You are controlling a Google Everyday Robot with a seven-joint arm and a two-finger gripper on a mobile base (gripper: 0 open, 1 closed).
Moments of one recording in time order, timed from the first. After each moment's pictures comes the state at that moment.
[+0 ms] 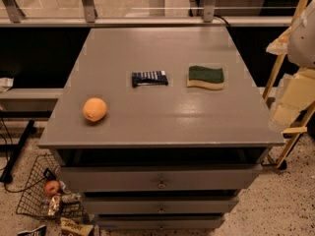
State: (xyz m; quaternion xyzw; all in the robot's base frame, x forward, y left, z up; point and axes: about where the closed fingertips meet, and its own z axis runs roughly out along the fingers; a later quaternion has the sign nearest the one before) arm 0.438 -0.217 0.976 -0.60 0.78 -0.03 0.16
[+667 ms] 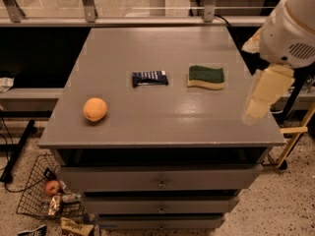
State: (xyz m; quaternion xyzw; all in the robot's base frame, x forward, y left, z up) arm 0.459 -0.181 0.968 -0.62 0.77 -0.01 0.17
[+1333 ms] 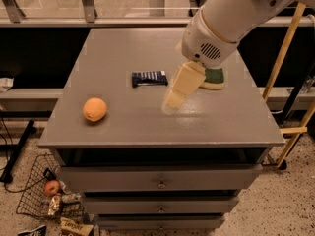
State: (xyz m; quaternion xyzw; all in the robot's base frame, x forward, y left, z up) arm 0.499 -0.041 0.952 -0.62 0.74 0.10 0.24
